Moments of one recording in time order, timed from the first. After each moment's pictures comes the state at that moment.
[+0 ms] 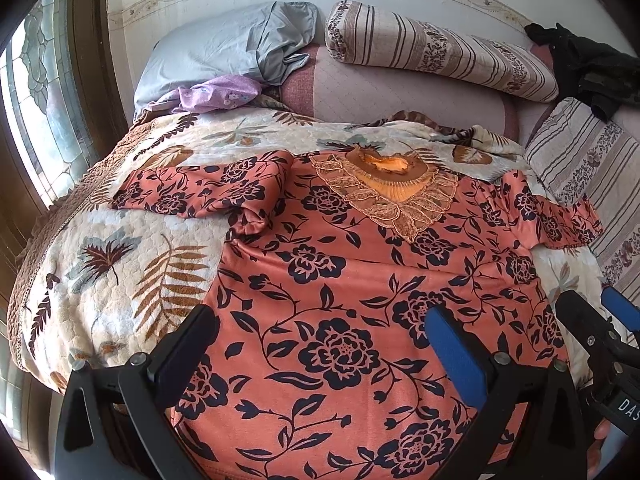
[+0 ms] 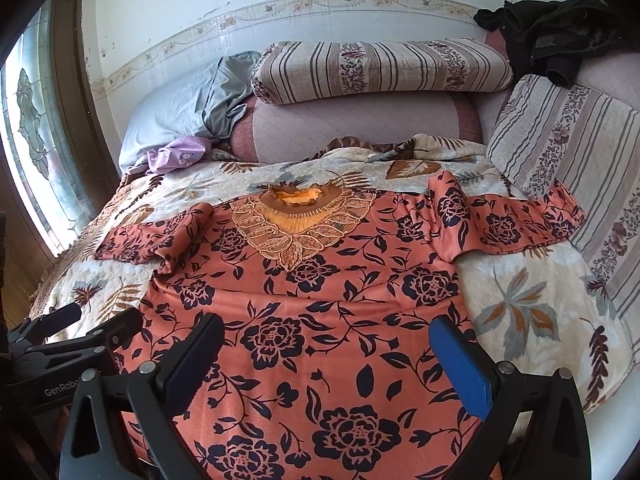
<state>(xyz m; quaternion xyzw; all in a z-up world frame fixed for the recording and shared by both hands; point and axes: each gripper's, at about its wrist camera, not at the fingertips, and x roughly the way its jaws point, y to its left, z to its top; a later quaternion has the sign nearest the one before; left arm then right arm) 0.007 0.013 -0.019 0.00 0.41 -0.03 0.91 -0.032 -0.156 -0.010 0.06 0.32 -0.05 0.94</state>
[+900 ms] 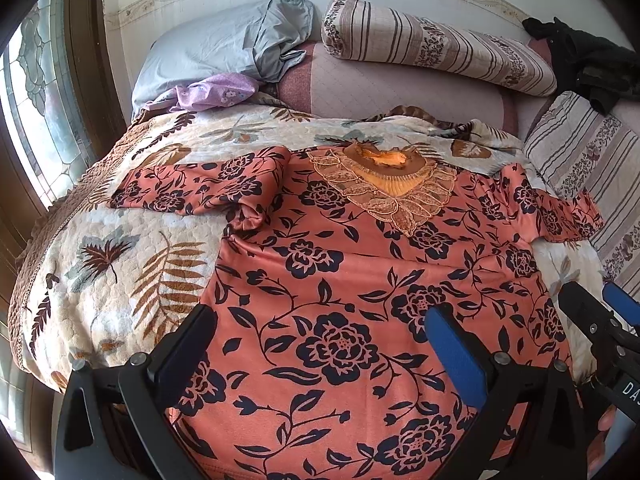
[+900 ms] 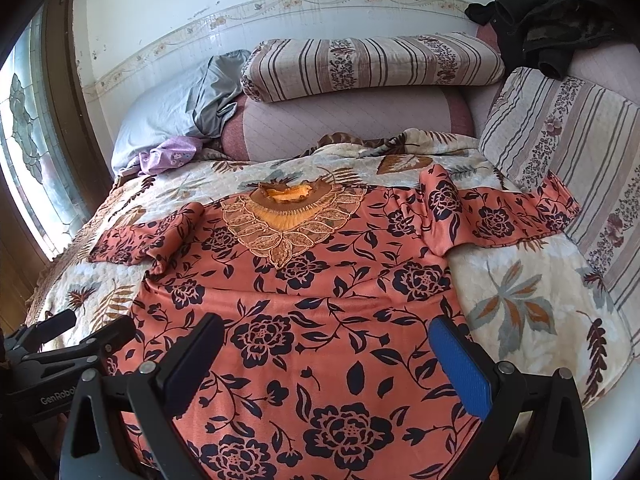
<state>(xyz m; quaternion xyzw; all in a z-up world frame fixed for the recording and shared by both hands) 0.005 0.009 -0.020 0.00 0.41 -0.03 0.91 -0.032 -0.164 -0.013 0.07 0.33 -0.06 0.94</state>
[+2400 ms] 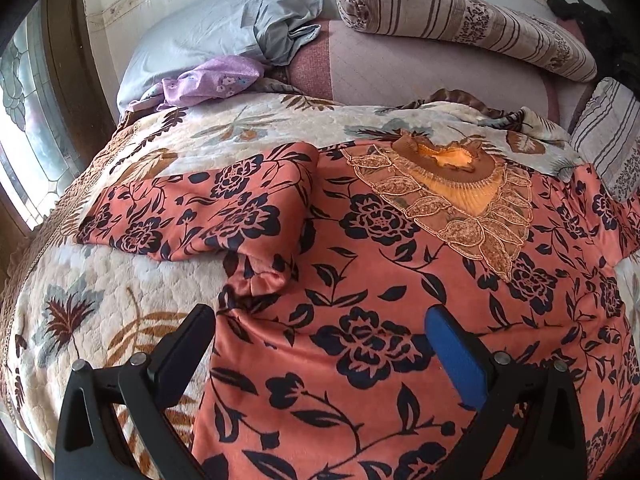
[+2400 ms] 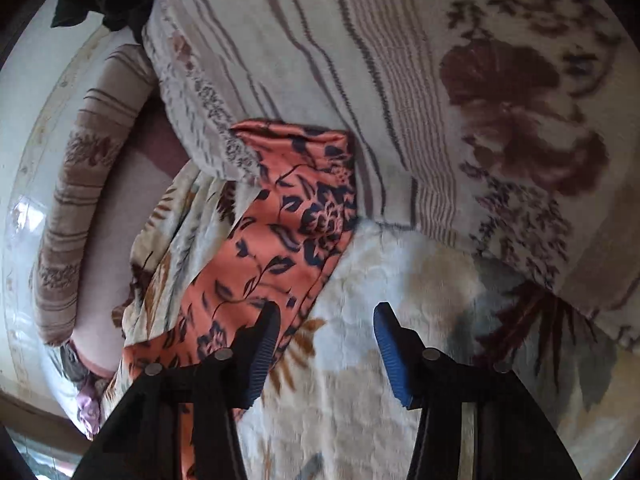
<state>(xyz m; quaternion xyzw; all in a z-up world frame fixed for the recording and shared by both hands) 0.140 0.036 -0.091 0.04 0.41 -0.02 0.91 0.059 -0.628 -0.106 0.45 0.30 -0.26 0.80</state>
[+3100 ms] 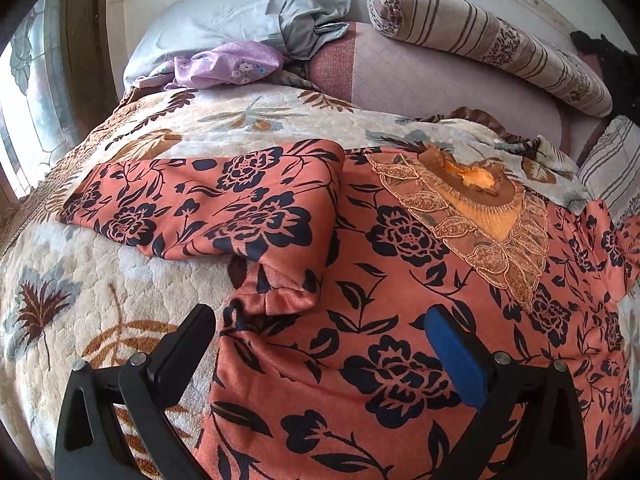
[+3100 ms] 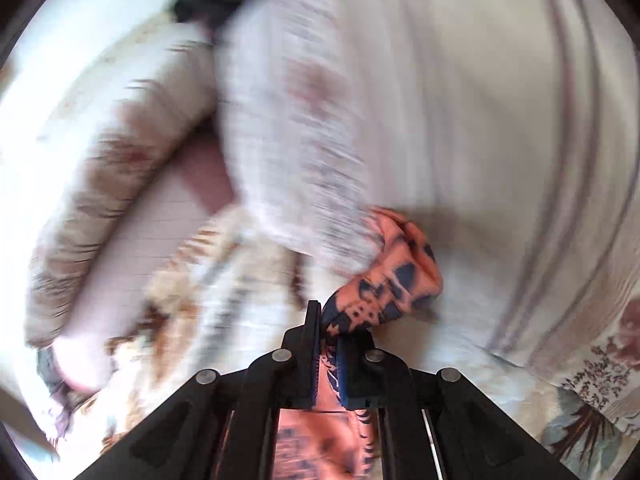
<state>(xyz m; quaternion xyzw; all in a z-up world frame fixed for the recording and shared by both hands) 0.159 0.067 -0.108 -0.03 0.41 -0.02 0.91 0.153 -0.589 -0.004 0.32 0.24 -0.25 0.88</state>
